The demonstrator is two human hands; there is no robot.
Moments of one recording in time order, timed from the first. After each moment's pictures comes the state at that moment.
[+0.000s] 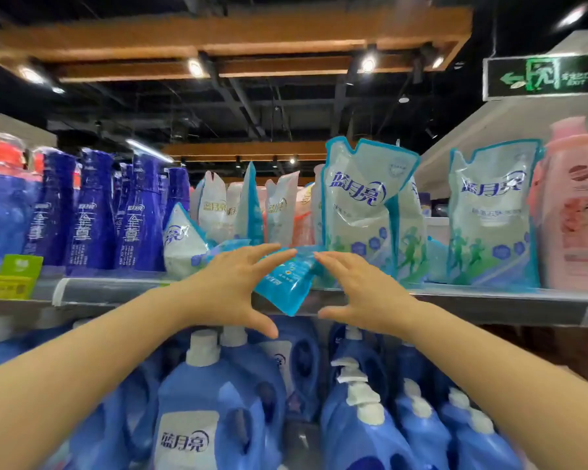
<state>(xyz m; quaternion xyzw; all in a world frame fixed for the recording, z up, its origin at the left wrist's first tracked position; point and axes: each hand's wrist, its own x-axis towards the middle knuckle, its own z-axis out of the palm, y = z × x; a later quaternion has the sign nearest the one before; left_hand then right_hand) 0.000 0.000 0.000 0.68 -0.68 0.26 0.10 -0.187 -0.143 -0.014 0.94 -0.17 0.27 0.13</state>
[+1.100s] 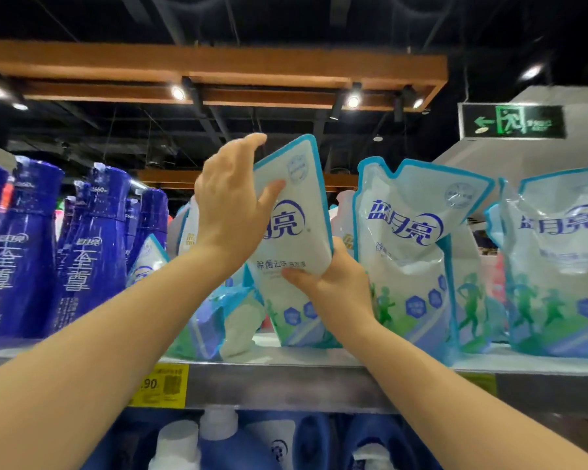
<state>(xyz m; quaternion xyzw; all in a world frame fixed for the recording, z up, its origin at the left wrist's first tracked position) 0.057 -0.088 0.104 0.50 -0.50 0.45 0.55 -0.049 -0.174 0.030 0.74 -0.18 0.61 -0.22</state>
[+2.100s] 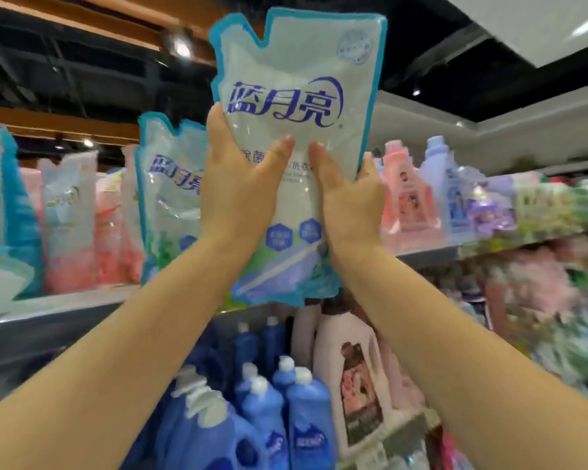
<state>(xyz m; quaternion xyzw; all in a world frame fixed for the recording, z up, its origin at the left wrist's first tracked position) -0.182 -0.084 0.063 0.27 -0.61 0.02 0.74 -0.280 -0.090 0.045 0.51 -0.18 0.82 -0.19</state>
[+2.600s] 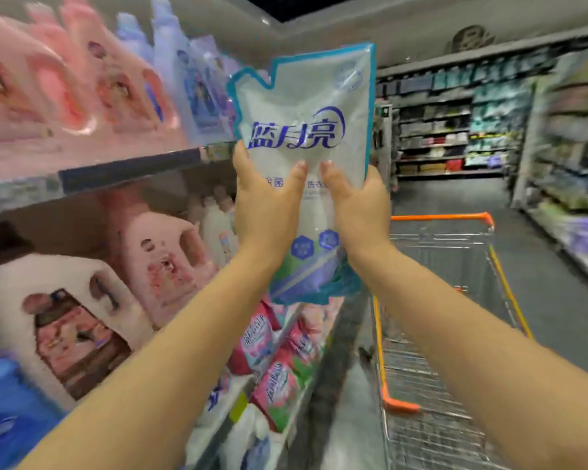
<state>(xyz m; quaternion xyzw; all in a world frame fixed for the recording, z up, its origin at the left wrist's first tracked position) -0.598 -0.081 -0.101 0.24 -0.70 -0.28 0.61 -0.674 -0.022 -0.114 0.34 -0.52 0.78 -0.02</state>
